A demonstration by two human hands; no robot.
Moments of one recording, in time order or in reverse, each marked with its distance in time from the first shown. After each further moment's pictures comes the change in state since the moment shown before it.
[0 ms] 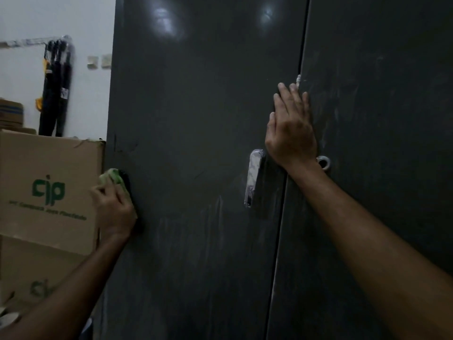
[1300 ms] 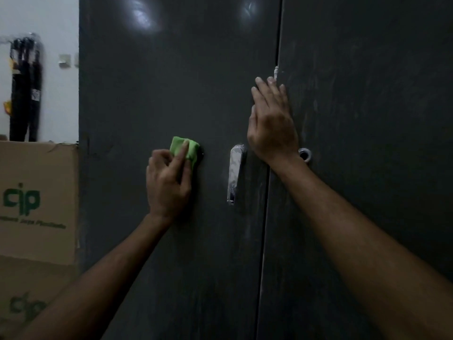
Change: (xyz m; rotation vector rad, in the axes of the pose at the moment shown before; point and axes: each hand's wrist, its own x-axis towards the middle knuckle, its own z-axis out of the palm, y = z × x) left_hand -0.013 0.157 0.026 -0.212 -0.111 0.508; right_hand -0.002 0.003 -0.002 0.076 0.025 -0.001
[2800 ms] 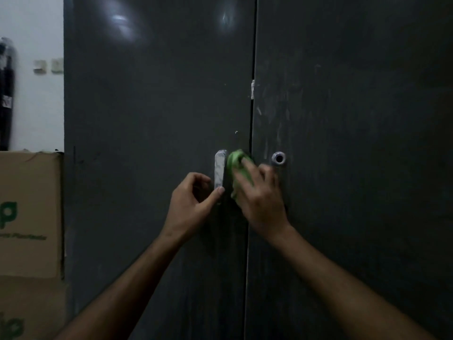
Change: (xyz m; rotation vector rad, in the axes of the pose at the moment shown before) left_hand -0.022 0.083 -0.026 -0.615 -0.408 -0.366; right_hand -0.132 -0.009 -0.034 -0.142 -0.160 -0.095
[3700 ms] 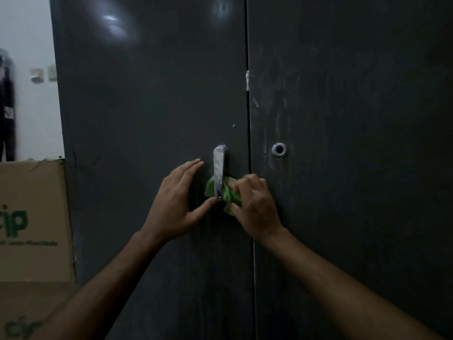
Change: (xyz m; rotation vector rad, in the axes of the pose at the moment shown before) left_hand 0.006 -0.011 -0.039 0.477 -0.161 0.382; right_hand -0.009 -0.029 0.004 0.373 0.144 0.060
